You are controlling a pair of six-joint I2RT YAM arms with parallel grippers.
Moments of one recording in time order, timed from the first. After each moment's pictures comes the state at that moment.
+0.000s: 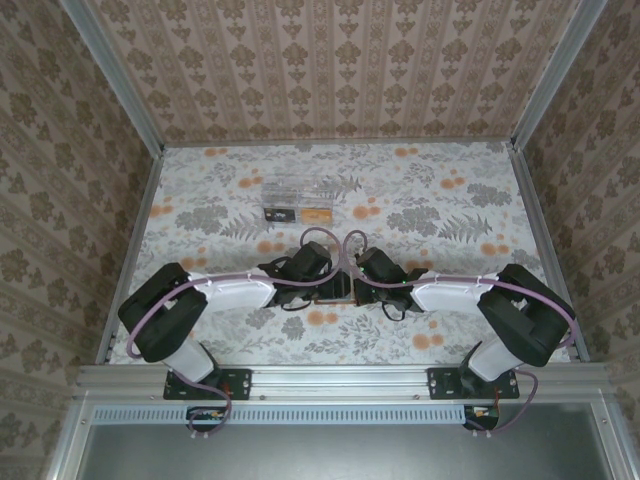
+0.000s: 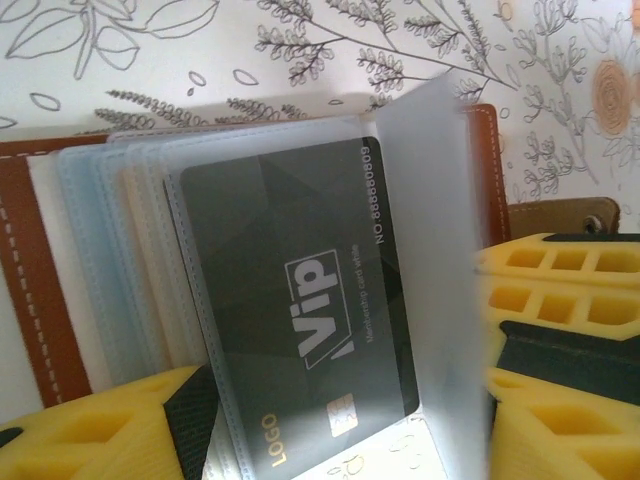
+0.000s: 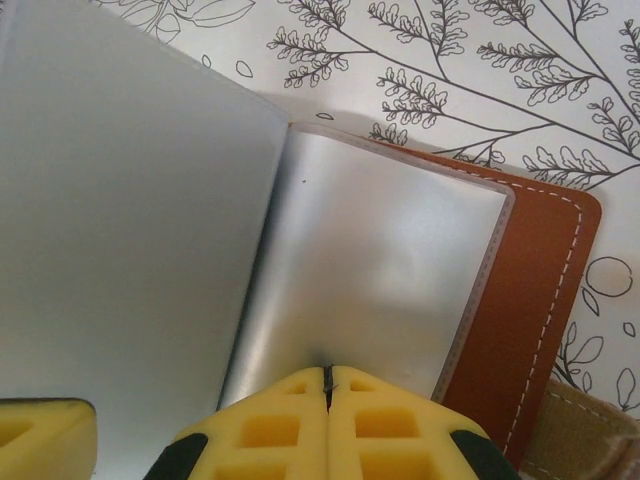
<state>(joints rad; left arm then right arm) -0.94 1.58 0.74 -0.05 0.12 -0.84 0.76 1.53 0.63 -0.06 0.06 0.53</state>
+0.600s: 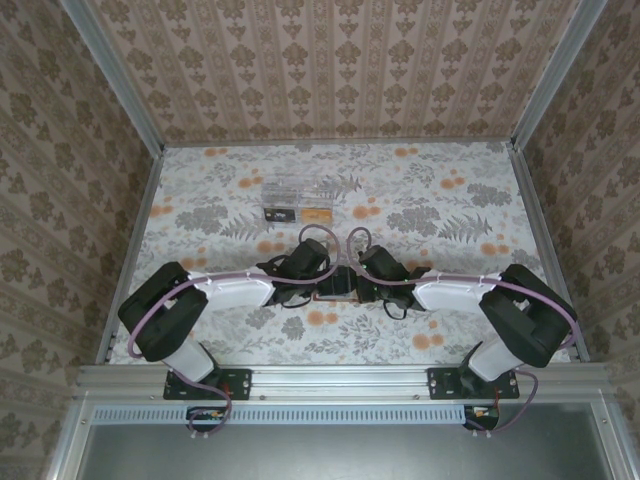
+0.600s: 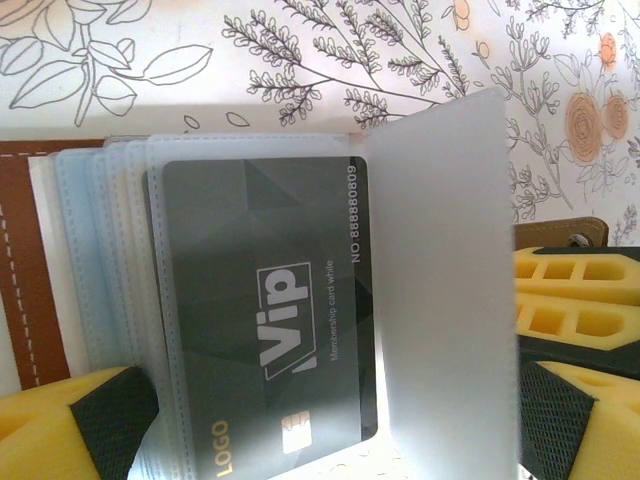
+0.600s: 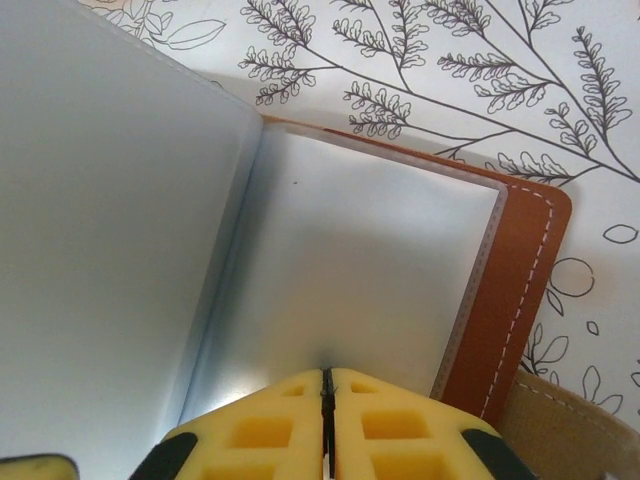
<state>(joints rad) -0.92 1.58 0.73 0.00 0.13 -0.84 0.74 1.52 0.63 -0.07 0.06 0.56</state>
